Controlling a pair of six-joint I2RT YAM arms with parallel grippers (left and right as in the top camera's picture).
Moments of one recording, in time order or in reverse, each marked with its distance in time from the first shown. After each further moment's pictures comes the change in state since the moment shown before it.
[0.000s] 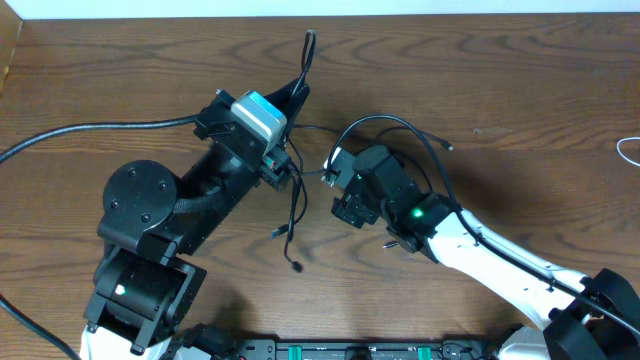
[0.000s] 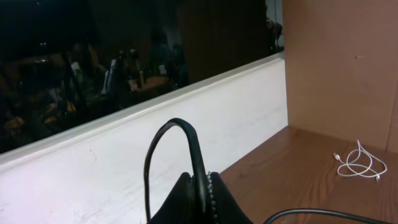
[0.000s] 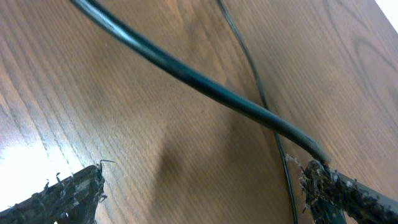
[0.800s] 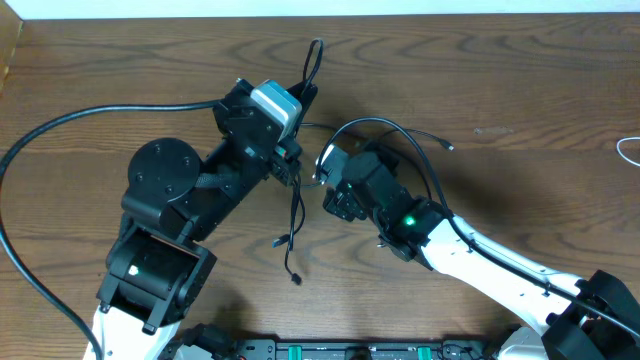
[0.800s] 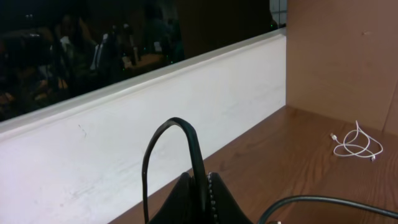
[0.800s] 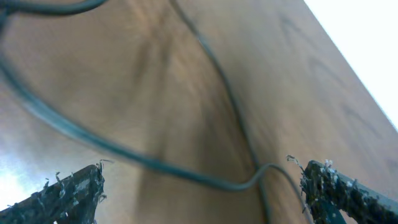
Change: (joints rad) left arm 0.000 0.053 0.000 -0.047 0.000 0.001; right arm 0.059 0.000 -0.001 0.104 0.162 0.009
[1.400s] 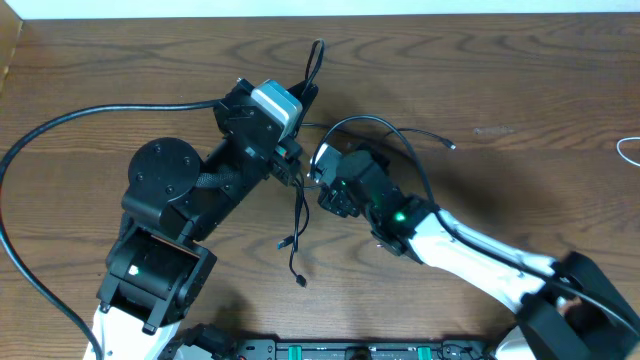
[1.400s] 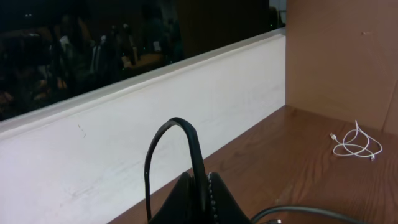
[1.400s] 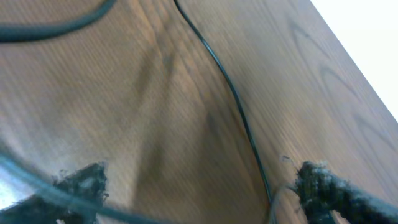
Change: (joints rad) left arm 0.000 0.000 0.000 0.000 0.000 0.000; right arm -0.007 0.105 0.000 0.113 -0.037 0.001
